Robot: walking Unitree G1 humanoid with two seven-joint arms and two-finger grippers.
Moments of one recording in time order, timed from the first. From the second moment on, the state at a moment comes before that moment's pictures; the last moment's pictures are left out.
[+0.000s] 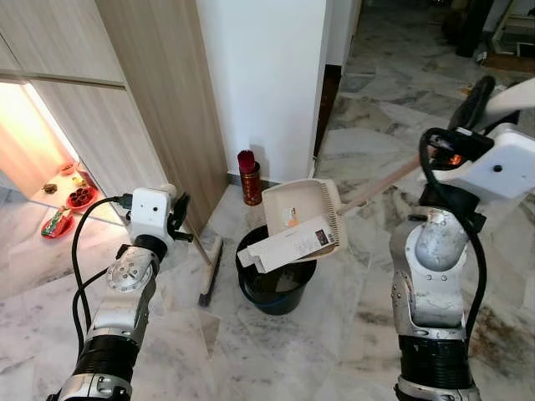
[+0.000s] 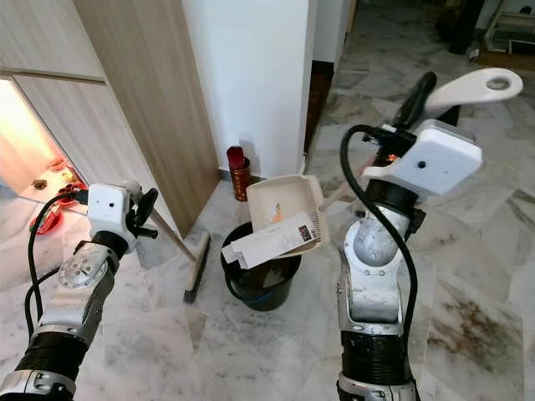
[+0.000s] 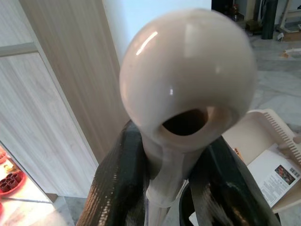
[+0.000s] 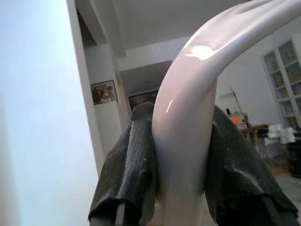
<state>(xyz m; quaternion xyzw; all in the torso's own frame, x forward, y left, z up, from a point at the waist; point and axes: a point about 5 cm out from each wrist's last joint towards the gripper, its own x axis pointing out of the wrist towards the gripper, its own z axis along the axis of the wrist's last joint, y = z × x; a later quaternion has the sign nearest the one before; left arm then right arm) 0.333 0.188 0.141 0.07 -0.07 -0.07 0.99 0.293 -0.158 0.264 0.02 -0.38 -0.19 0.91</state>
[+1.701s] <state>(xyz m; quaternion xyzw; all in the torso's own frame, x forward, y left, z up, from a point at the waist) 0.332 0.184 0.140 0.06 -0.07 -0.08 0.99 0.280 -0.101 0.279 -0.08 -0.46 0.01 0.88</state>
